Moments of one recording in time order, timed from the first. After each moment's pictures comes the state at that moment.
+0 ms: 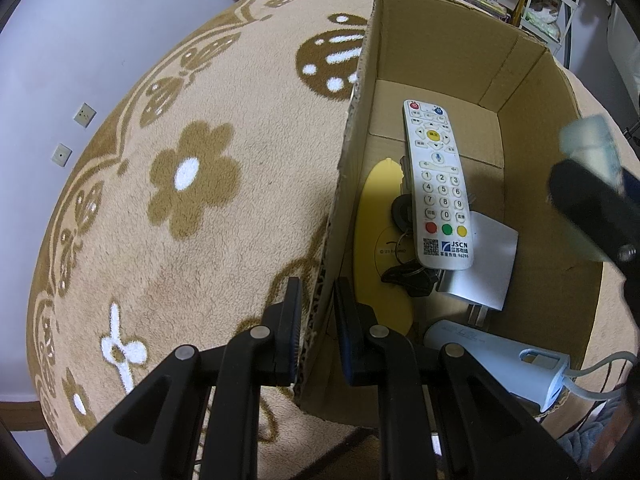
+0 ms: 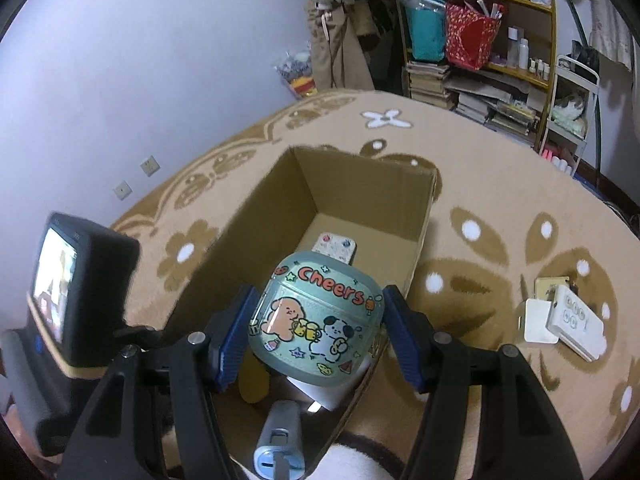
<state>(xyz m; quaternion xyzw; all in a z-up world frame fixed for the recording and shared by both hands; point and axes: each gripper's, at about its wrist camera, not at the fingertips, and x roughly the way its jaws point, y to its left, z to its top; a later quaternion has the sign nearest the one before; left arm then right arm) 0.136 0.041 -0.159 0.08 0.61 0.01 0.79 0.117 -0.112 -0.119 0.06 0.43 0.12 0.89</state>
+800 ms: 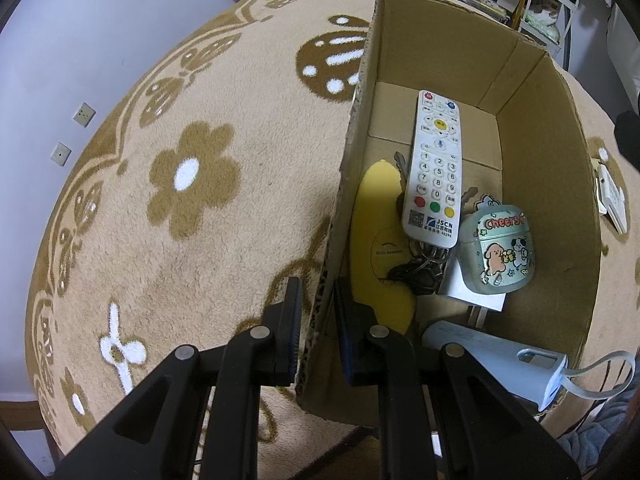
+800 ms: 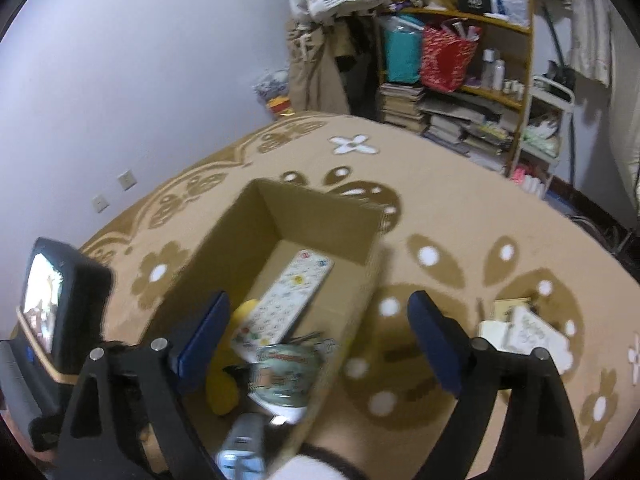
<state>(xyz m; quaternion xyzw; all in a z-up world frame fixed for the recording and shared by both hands) 0.135 0.044 -0.161 0.08 0.60 0.01 0.79 0.118 -0.143 -0.096 0.04 0.40 0.06 0.91</state>
